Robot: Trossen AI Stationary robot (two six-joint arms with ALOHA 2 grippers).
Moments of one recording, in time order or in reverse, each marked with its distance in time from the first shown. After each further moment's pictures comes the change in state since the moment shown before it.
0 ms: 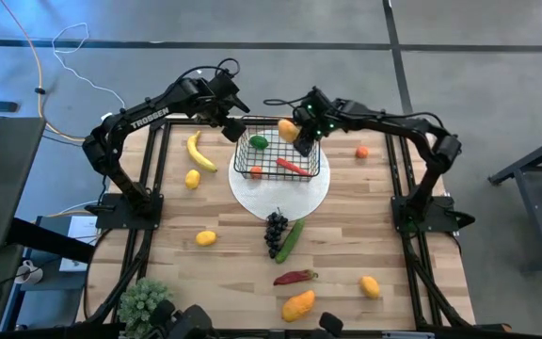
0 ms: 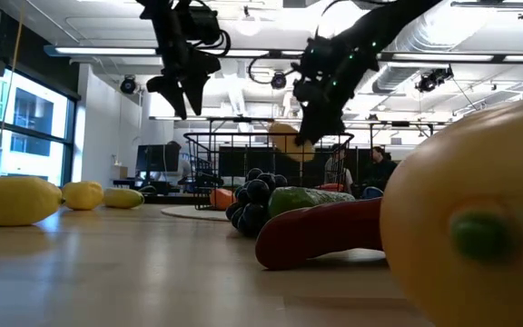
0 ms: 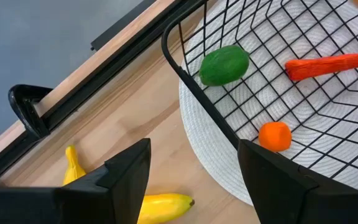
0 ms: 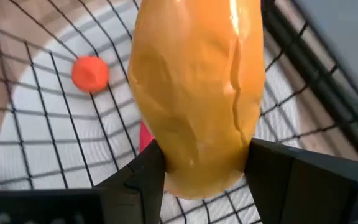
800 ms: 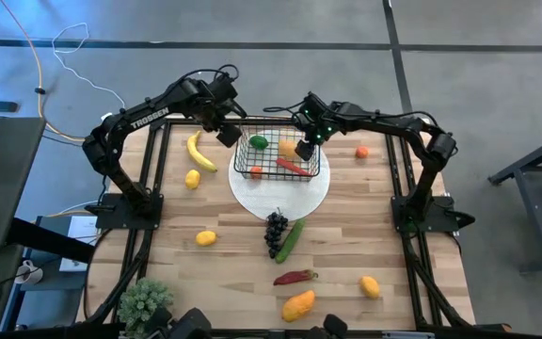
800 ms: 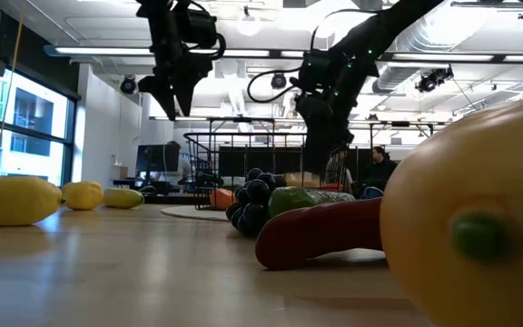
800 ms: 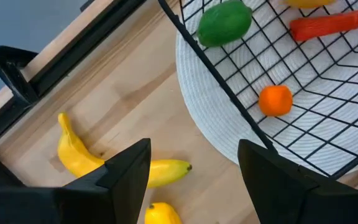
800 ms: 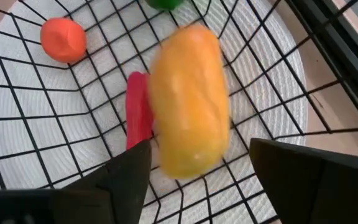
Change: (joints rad) left arm 0.000 0.000 0.000 -0.116 0.042 -0.003; right arm 0.001 0.038 -0.001 -0.082 0.029 0.033
